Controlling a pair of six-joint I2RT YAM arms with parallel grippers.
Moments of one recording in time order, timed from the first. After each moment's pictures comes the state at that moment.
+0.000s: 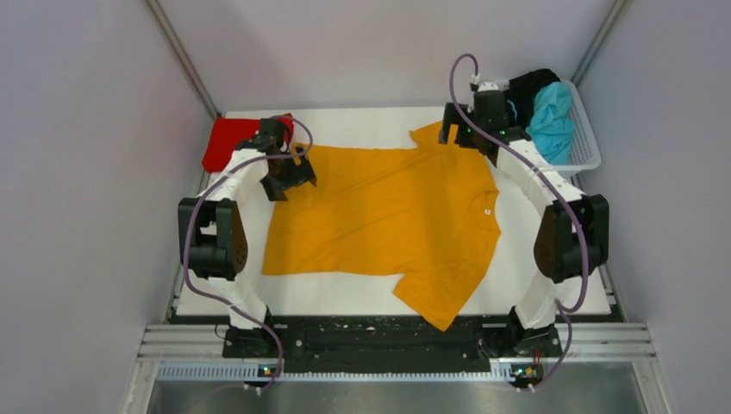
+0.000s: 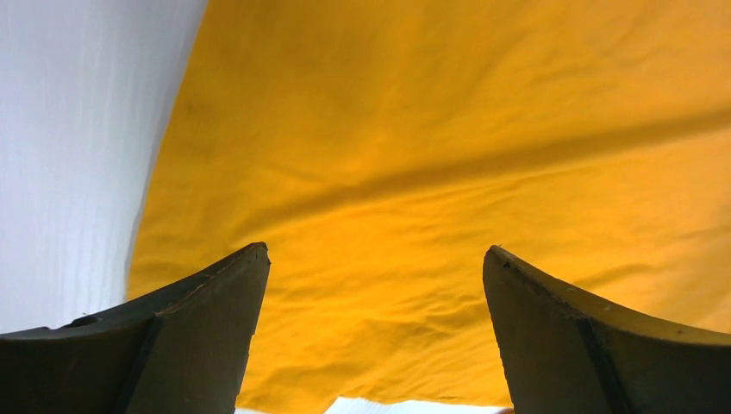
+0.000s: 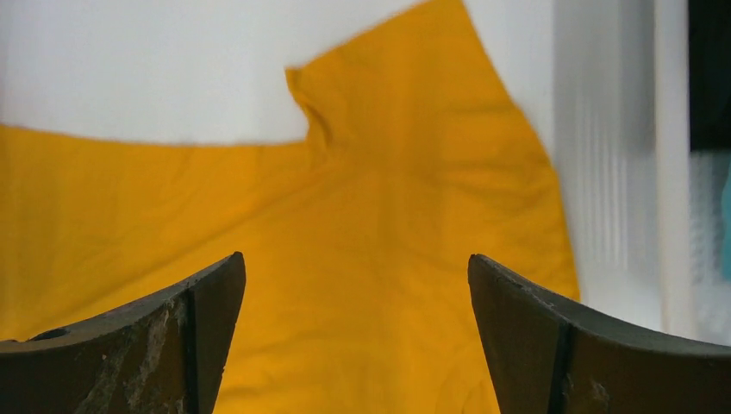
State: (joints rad) left arm -0.09 1.78 1.38 -0.76 0.06 -0.53; right arm 0.24 1.80 1.55 -0.31 0.04 0.23
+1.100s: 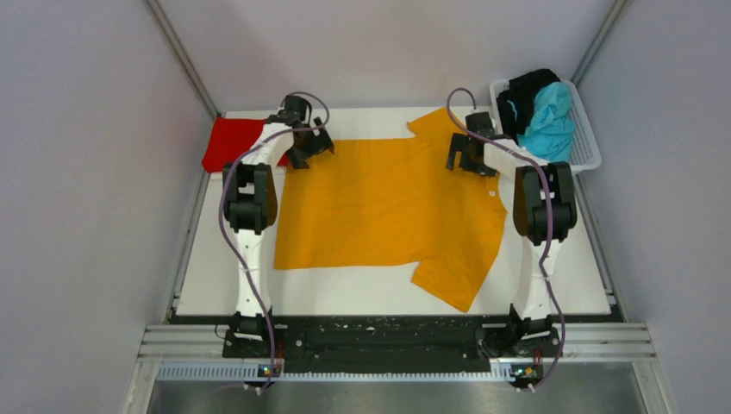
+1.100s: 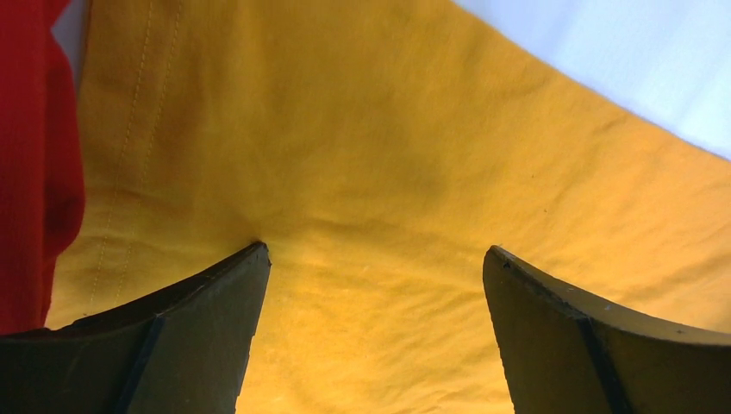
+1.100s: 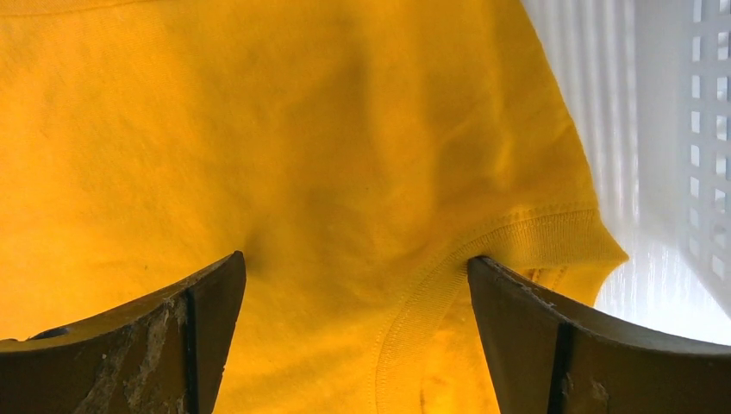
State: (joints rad) left arm -0.12 2.35 2.01 -0.69 0.08 -0.60; right arm 0.16 2.10 1.54 -0.41 0.17 0.33
